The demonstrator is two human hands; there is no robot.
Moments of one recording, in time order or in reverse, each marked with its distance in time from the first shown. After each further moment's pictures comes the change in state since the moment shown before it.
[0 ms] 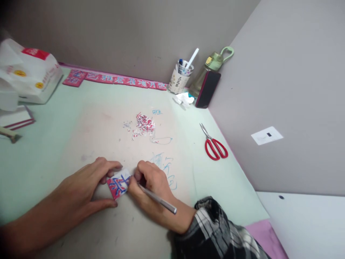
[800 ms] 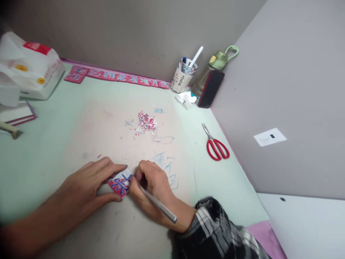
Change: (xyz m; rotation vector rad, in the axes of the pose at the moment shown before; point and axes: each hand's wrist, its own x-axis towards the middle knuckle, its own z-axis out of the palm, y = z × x) left_hand 0.002 -0.002 -0.001 0.005 -0.059 0.010; right_hand -0.001 -0.001 -0.001 0.014 -0.034 -0.029
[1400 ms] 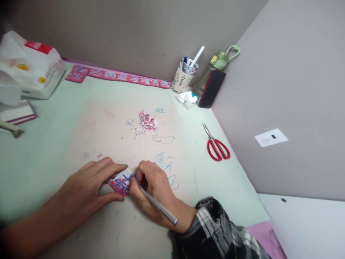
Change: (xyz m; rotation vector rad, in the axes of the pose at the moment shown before) left_hand 0.000 0.009 0.005 0.004 0.059 -0.040; right_hand -0.001 0.000 0.000 -0.016 -0.007 -0.027
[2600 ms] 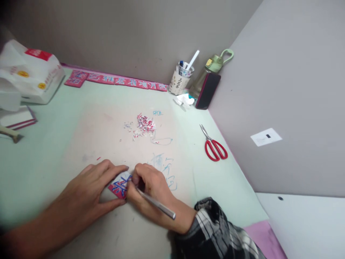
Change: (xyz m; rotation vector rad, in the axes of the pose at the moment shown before) left_hand 0.000 0.002 0.006 0.070 0.062 0.084; right_hand 0.001 -0.002 -0.003 0.065 -0.079 0.051
